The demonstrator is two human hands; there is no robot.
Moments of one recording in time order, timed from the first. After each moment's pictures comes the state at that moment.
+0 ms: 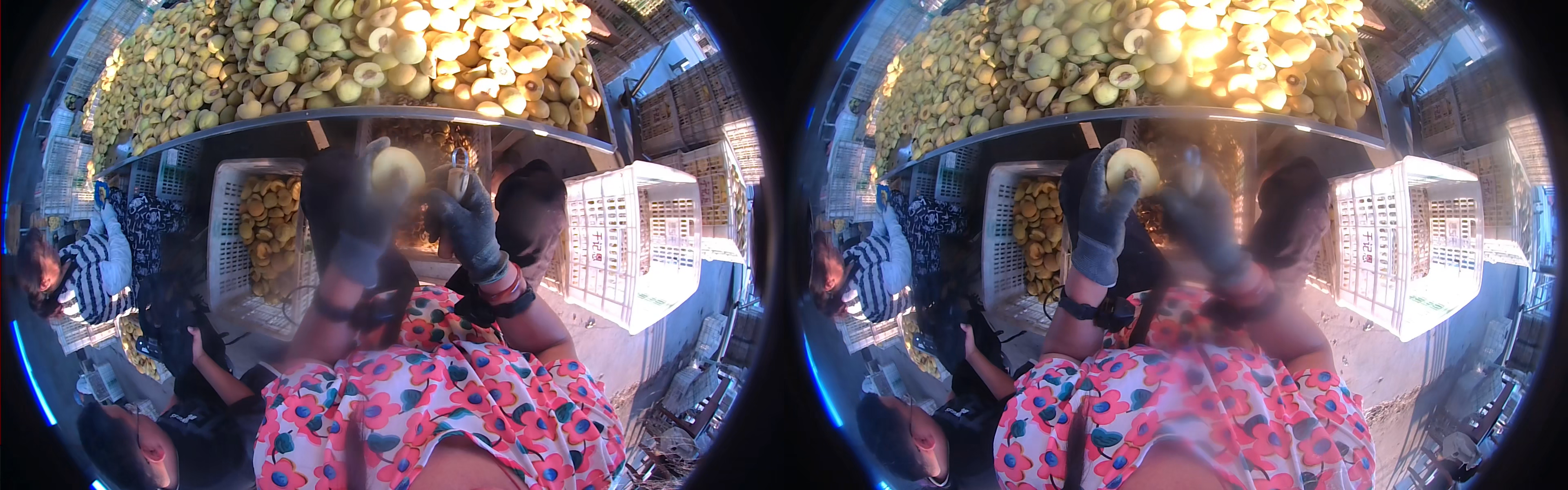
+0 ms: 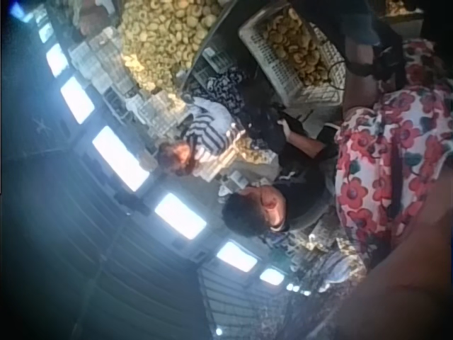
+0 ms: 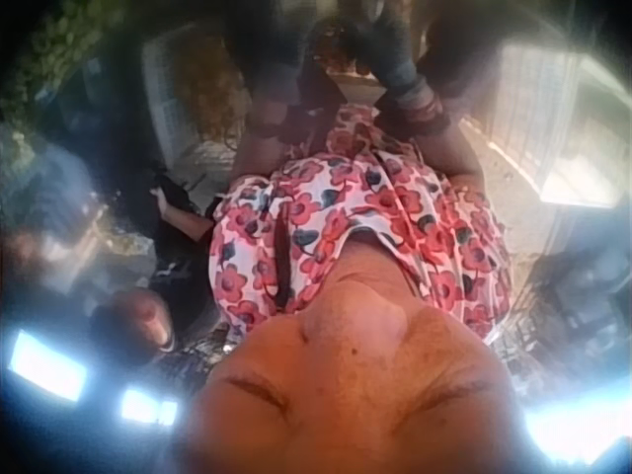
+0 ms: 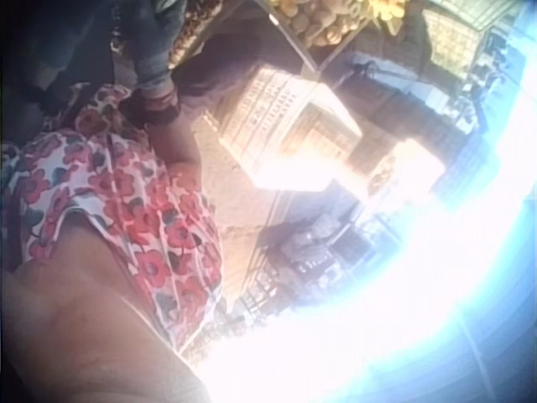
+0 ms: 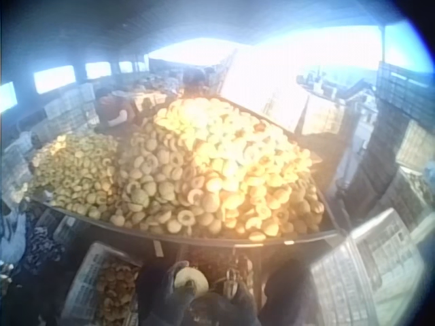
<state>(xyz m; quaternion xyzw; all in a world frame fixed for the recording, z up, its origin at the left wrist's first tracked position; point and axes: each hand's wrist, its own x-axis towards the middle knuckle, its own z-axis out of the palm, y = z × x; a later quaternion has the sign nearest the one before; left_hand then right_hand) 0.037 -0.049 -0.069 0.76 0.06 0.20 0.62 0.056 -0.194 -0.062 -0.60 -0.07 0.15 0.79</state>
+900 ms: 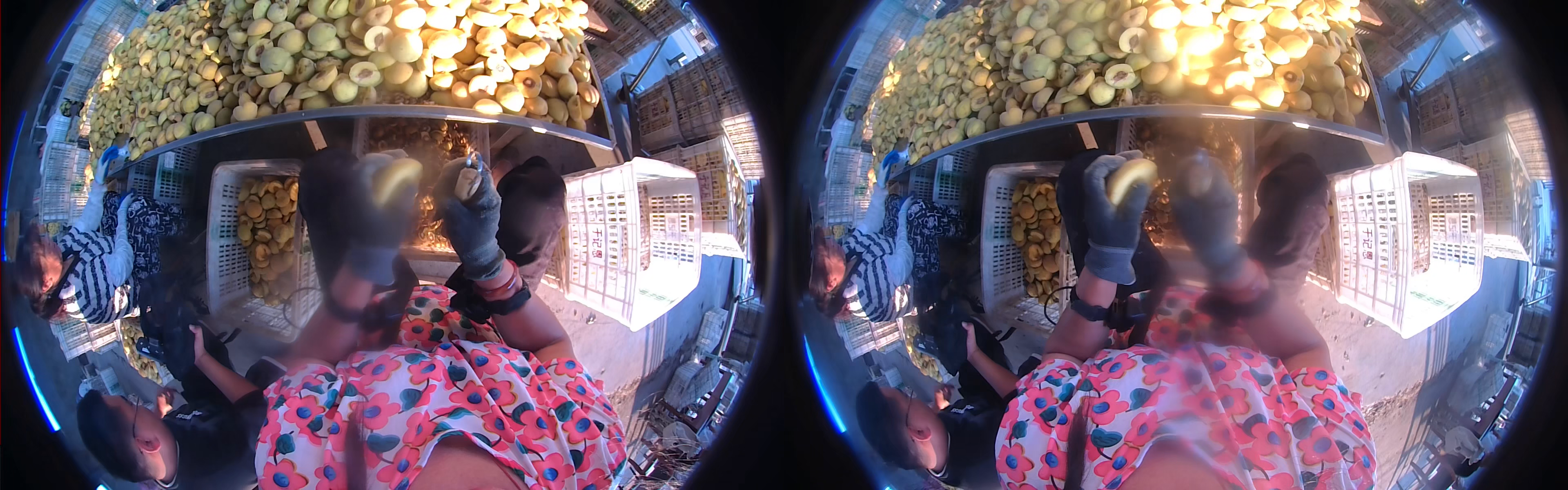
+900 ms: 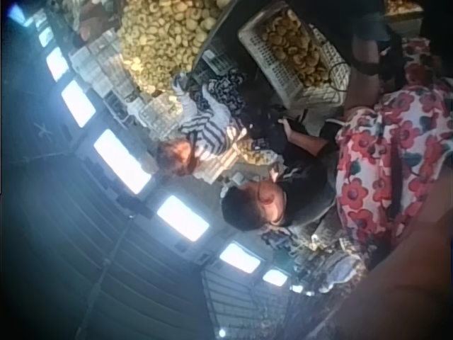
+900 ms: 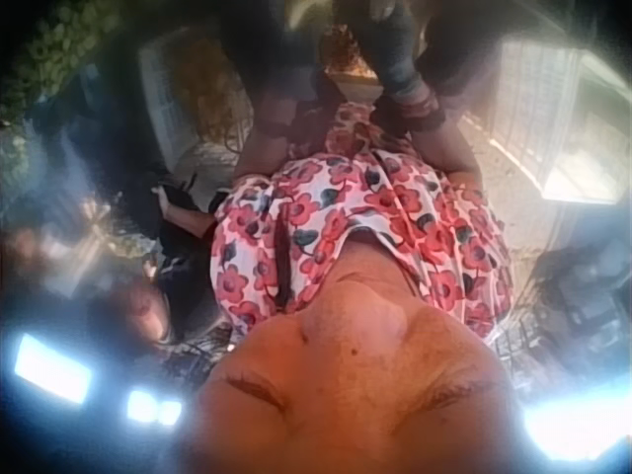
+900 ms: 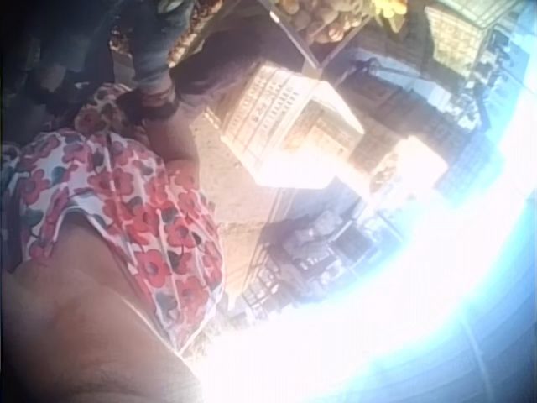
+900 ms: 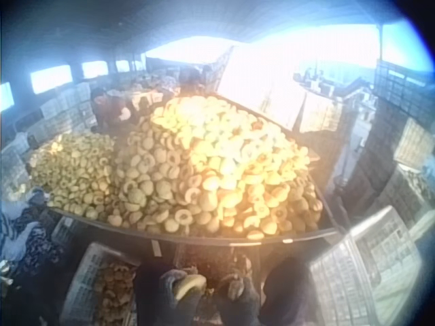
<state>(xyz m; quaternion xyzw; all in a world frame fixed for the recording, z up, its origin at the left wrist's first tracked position) 0.035 -0.062 -0.070 0.78 -0.01 0.29 0.55 0.068 -0.194 -0.084 -0.82 -0.18 -0.08 0.53</state>
